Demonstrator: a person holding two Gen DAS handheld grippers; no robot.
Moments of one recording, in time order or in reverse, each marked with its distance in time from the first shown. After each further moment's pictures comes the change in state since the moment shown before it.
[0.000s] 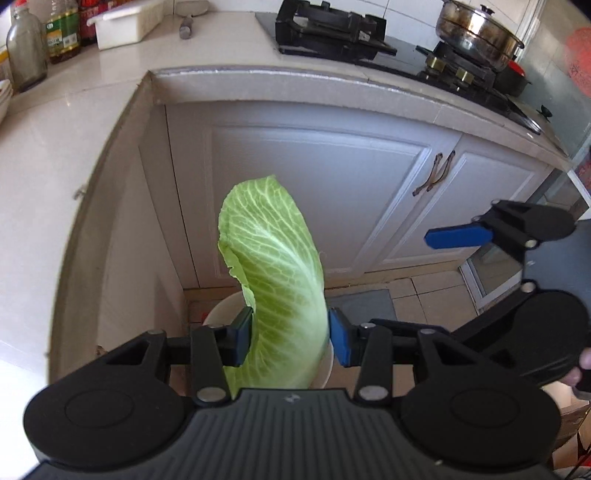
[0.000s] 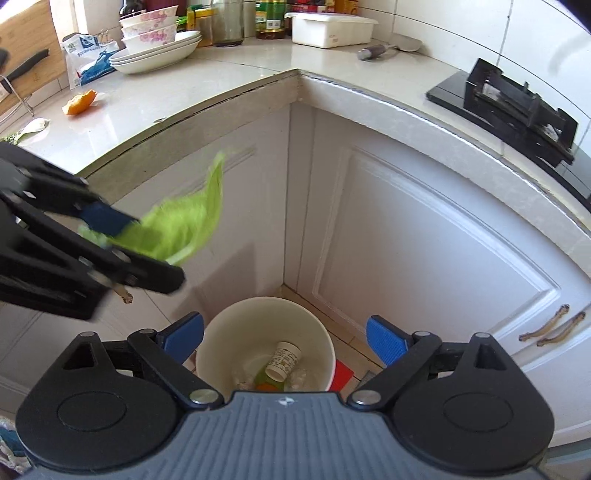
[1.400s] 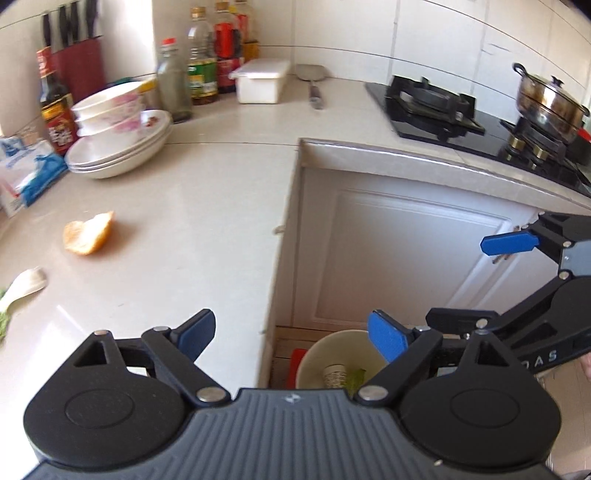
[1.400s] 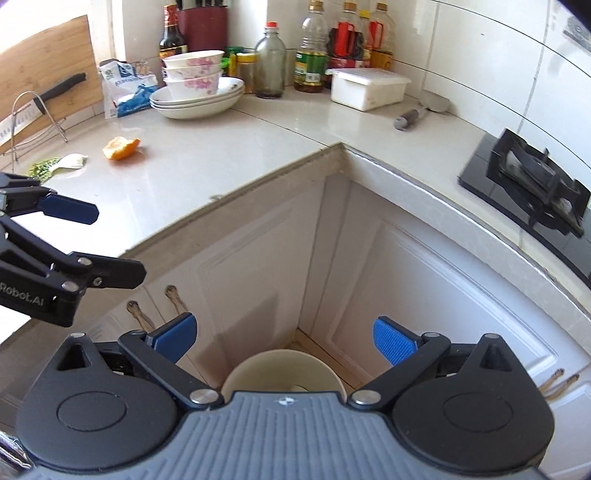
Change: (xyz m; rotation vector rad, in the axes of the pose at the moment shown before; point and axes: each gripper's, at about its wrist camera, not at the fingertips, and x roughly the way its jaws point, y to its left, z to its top) left arm -0.112 0.057 -0.028 -0.157 -0.213 0.300; right arm -0.030 0.049 0.059 -0.093 -0.109 0.048
